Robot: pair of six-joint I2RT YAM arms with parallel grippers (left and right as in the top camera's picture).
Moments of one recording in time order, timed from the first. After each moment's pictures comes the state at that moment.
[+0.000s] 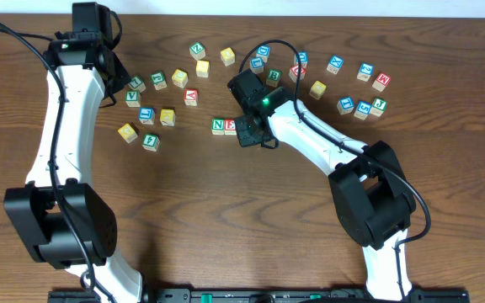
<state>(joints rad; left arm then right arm) 0.06 1.86 1.73 -1.04 -0.29 -0.51 0.62 2.14 1.63 -0.77 0.04 0.38</state>
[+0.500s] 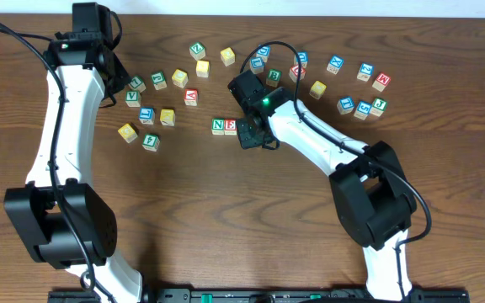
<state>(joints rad) 0.06 1.86 1.73 -1.04 -0.29 -0.51 0.62 2.14 1.63 -0.80 0.04 0.37</state>
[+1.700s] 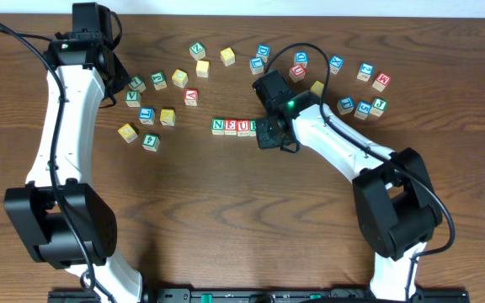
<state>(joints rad) 0.06 1.86 1.73 -1.04 -0.29 -0.51 0.54 2.02 1.46 -0.74 0.02 0.38</state>
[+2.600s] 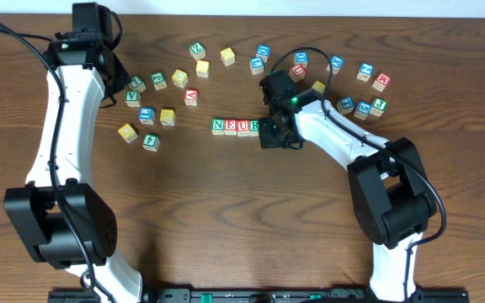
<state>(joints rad) 0.06 1.86 1.73 -1.04 -0.29 -0.51 0.49 2.09 1.47 -0.71 -0.08 0.37</state>
